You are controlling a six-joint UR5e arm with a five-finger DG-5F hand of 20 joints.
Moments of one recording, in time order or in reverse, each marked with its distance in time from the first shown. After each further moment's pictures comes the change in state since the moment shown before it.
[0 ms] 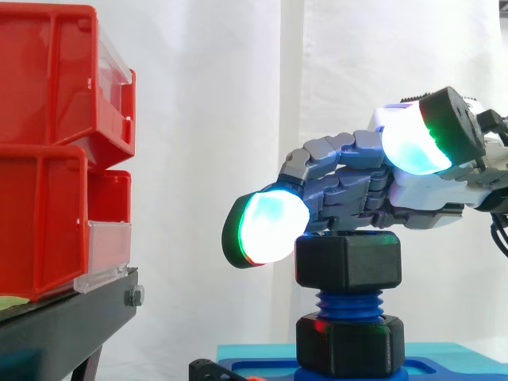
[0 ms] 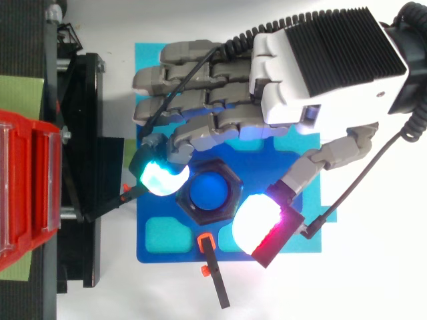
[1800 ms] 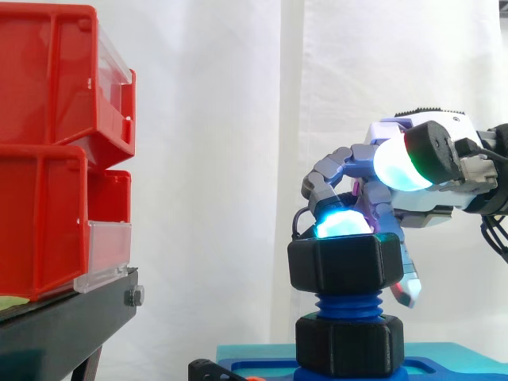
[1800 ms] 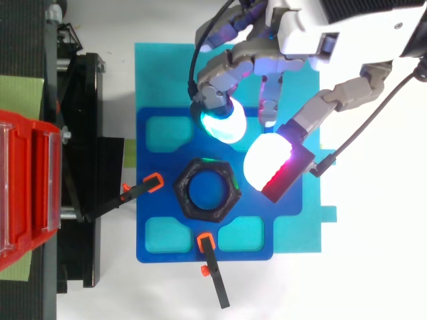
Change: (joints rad) arm -0.068 0.000 0.000 0.010 -0.030 -0.011
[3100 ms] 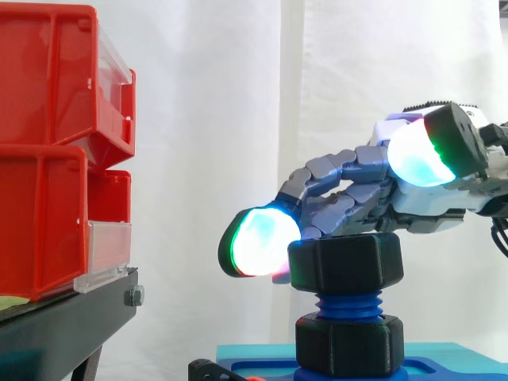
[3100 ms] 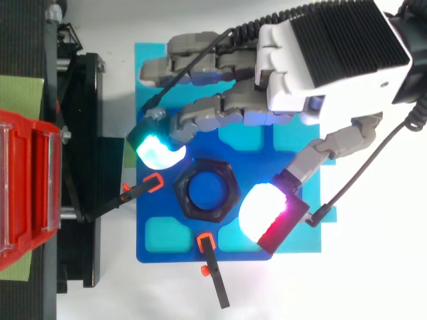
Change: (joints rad) arm 0.052 0.000 0.000 -0.030 0.006 -0.013
